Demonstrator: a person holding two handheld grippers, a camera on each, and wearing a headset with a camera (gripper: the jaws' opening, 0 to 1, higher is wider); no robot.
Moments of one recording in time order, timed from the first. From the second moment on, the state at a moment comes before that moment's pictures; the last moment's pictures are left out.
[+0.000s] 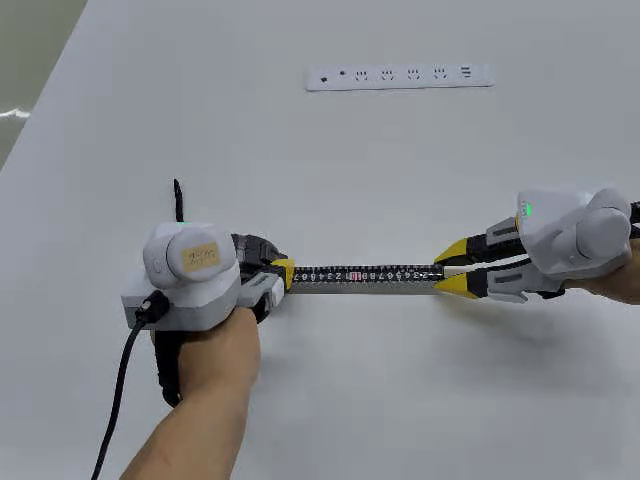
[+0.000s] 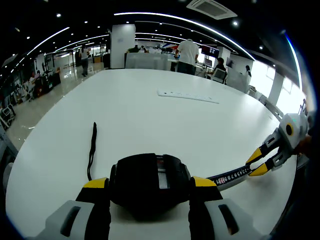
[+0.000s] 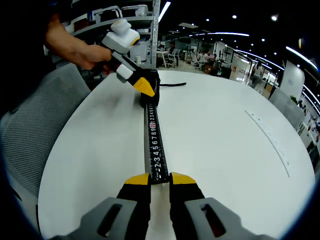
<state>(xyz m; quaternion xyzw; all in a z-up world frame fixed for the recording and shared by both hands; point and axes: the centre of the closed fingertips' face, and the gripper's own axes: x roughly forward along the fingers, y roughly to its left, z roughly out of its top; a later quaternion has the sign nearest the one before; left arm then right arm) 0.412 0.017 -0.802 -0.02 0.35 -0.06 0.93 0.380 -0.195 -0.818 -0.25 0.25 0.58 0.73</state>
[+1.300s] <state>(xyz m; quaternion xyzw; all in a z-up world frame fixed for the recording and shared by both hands) 0.411 0.019 -0.802 -0.02 0.35 -0.07 0.93 0.383 -0.151 -0.818 -0.23 0.24 0.59 0.73</state>
